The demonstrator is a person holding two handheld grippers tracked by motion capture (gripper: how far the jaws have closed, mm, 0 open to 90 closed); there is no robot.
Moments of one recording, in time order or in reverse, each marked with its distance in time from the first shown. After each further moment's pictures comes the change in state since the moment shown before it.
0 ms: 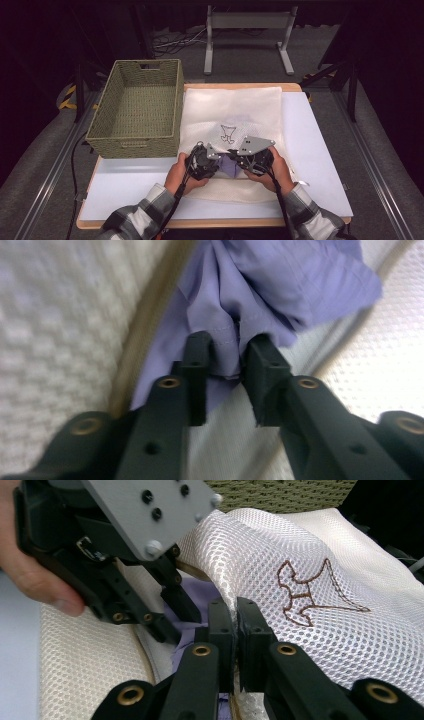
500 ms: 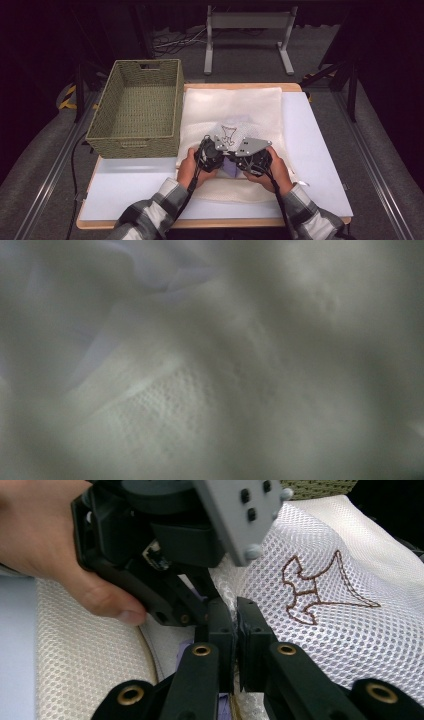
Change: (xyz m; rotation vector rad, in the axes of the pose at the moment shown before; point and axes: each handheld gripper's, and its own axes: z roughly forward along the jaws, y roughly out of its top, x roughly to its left) left arm 0.004 0.023 0.020 -0.069 0.024 -0.115; right arm 0.001 -0.004 0.006 0.033 0.009 -0.003
